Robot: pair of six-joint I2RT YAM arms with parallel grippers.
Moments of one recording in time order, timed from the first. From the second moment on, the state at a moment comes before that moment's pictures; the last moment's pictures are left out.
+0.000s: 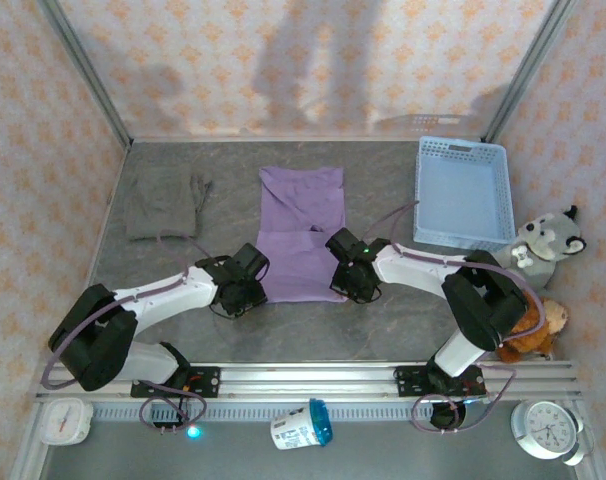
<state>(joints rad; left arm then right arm) -0.63 1.35 0.67 -0.63 0.02 -1.18 0.73 1.61 0.89 -0.63 -0.06 1.11</state>
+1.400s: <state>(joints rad) -0.74 1.44 0.75 -0.66 0.00 -1.12 0.78 1.56 0.90 -0.77 -0.05 0.95</state>
